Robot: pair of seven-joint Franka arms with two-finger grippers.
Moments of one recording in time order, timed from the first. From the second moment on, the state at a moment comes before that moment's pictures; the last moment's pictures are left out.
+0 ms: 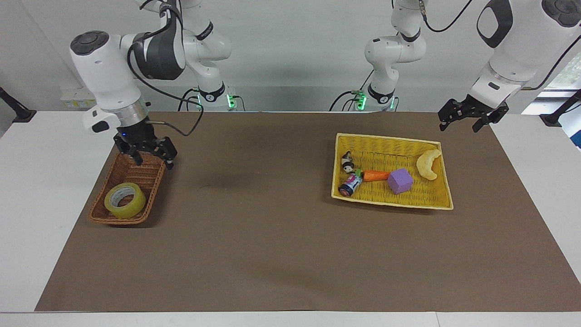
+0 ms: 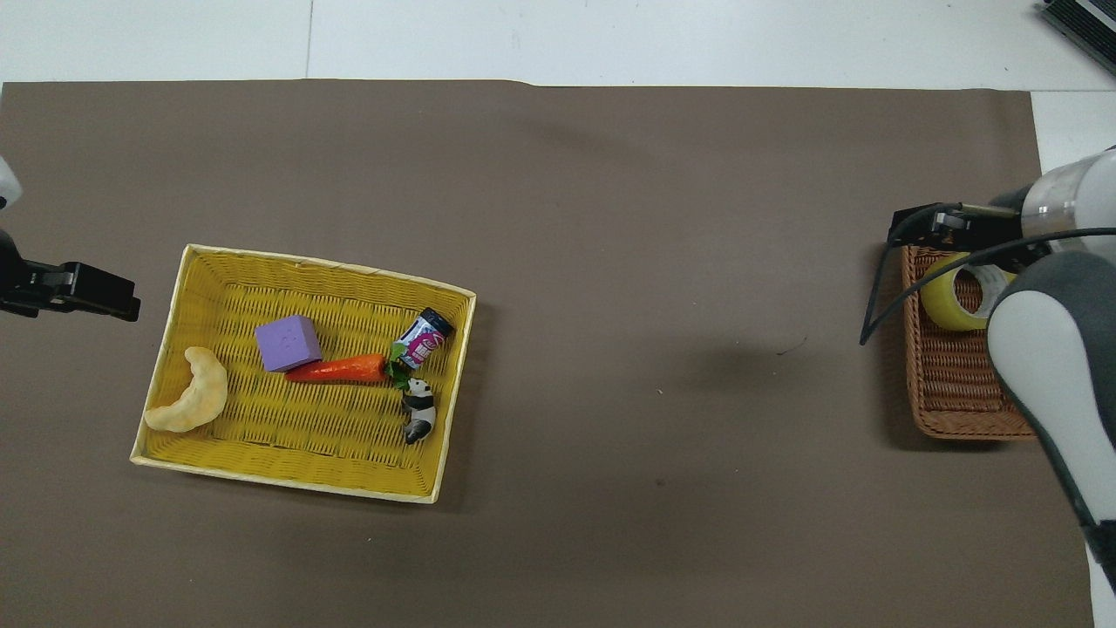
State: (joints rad) left arm 0.05 0.00 -0.08 -1.62 -0.01 1.54 0.07; right arm 0.04 0.04 -0.03 -1.78 0.03 1.95 0.22
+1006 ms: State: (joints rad) left arm 0.05 0.00 -0.09 -1.62 -0.01 1.54 0.07; right arm 0.06 -0.10 -0.03 -1.56 -0.02 1.47 0.27
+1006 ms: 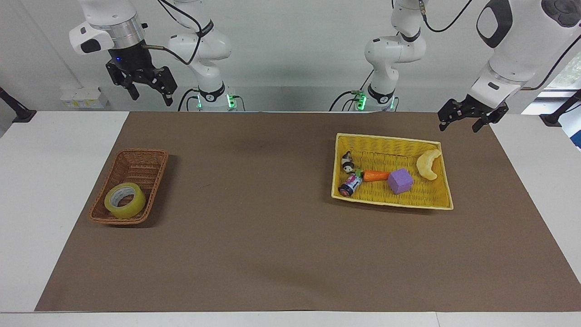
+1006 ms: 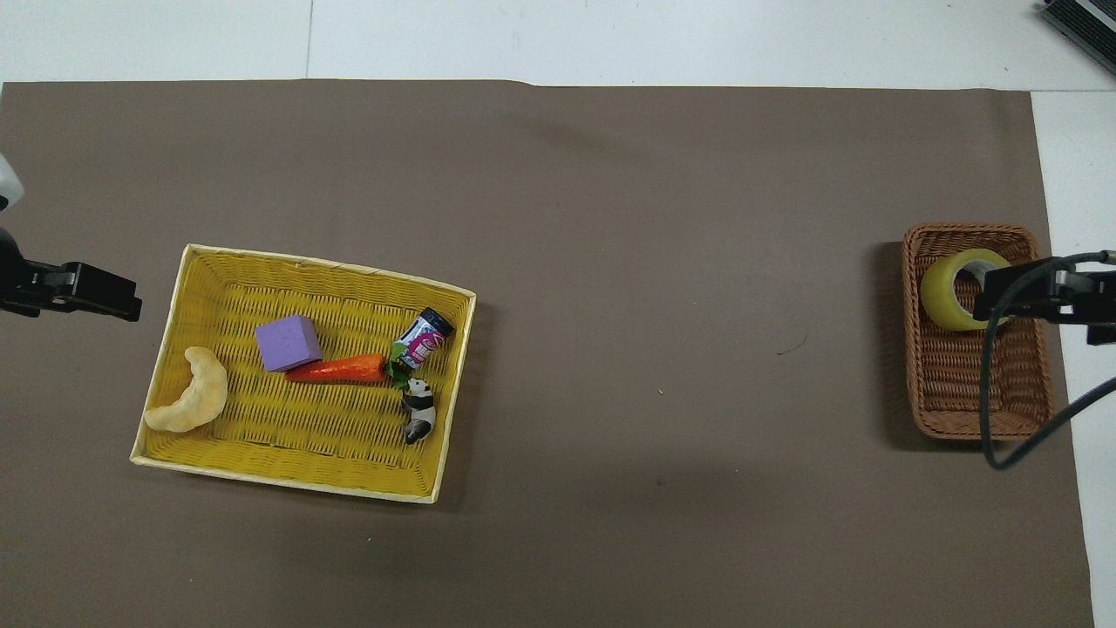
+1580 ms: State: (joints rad) left arm 0.05 0.00 -0.09 -1.61 -0.01 1.55 0.07; right arm 0.06 -0.12 -0.02 -1.60 -0.02 1.47 0.20
